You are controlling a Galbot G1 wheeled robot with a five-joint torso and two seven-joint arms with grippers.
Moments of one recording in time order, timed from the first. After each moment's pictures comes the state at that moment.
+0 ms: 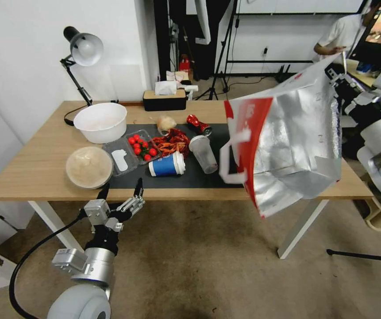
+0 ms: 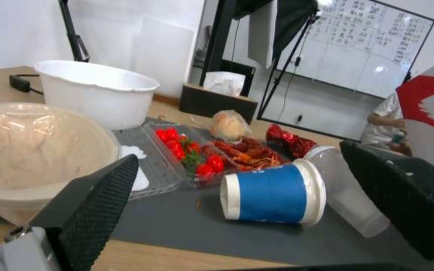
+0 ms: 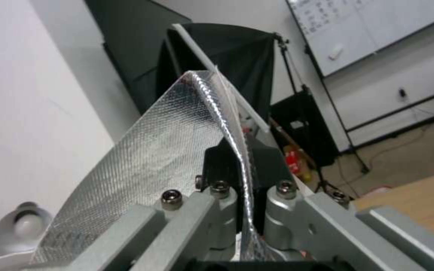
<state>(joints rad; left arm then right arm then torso) 1.70 -1.39 -0.49 -2.30 -0.44 0.00 -0.09 -0.95 0.59 0.58 1.99 1.54 -0.04 0.20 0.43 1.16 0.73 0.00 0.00</state>
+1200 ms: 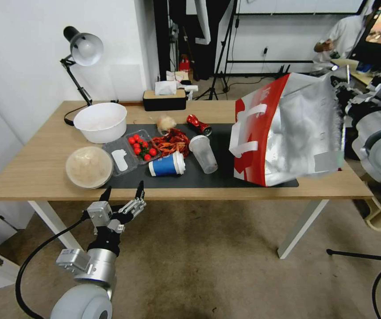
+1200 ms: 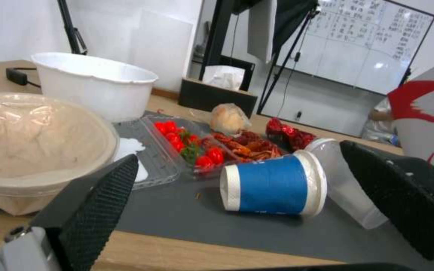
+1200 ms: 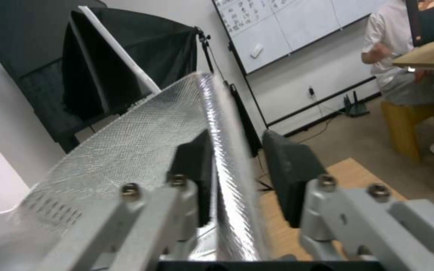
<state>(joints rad) 1.70 -1.39 -0.48 -2.28 -0.44 -0.01 -0.08 -0.81 0.61 0.49 1.90 1.44 -0.13 0.42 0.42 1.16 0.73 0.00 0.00</state>
